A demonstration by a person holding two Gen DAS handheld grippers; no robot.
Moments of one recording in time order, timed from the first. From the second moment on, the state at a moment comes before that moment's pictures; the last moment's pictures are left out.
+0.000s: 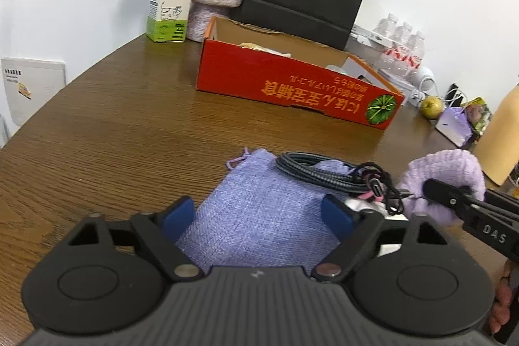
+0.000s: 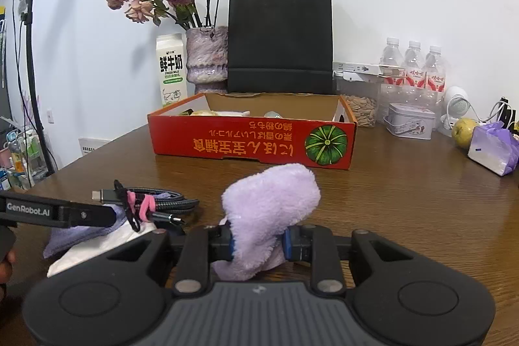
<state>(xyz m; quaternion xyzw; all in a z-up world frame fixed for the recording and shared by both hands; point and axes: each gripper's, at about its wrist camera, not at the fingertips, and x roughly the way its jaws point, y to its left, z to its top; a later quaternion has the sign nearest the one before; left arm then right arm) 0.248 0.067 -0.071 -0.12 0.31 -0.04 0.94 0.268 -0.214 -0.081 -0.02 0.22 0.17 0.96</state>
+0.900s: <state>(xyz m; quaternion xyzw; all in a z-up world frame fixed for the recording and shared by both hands) 0.225 0.068 -0.061 -0.07 0.25 0.10 0.96 0.261 -0.223 -0.079 -0.02 0.21 0.15 0.97</state>
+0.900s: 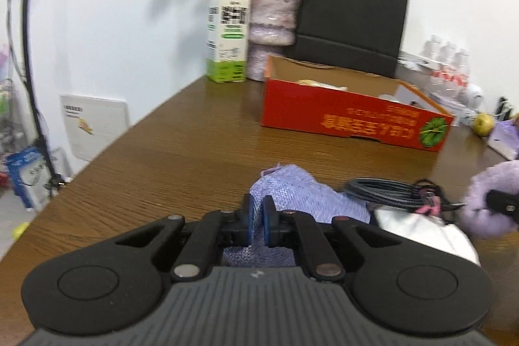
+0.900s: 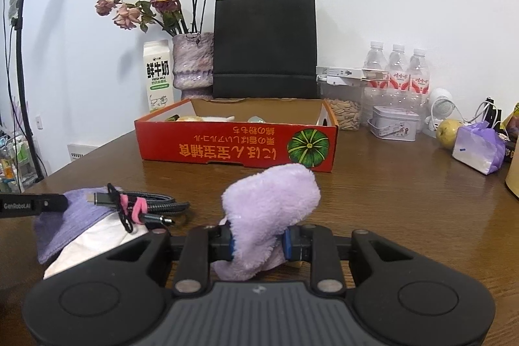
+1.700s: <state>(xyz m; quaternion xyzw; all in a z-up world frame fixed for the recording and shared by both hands) 0.239 0.055 -0.070 -0.01 0.32 0.09 0.94 0.262 -0.224 -0.081 -0.02 0.21 0.15 0.97</state>
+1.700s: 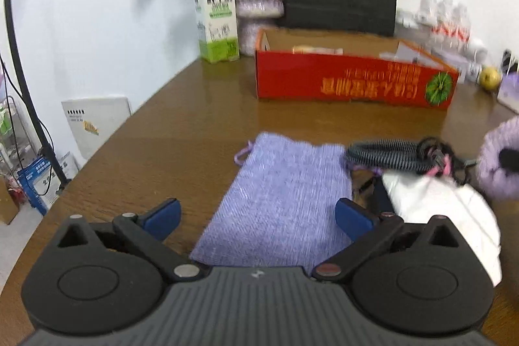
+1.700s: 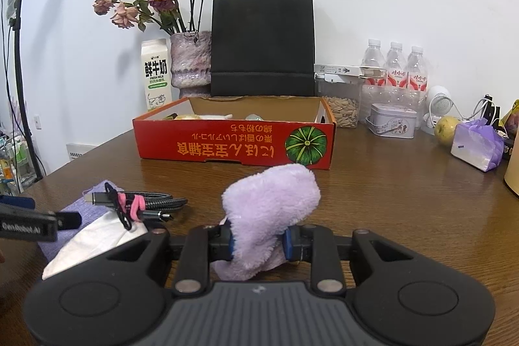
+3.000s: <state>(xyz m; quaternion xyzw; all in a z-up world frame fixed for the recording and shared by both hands) 0.226 0.033 -0.070 0.00 0.31 0.05 0.95 0.262 -0.226 -0.083 -0.01 0.22 0.15 0.96</state>
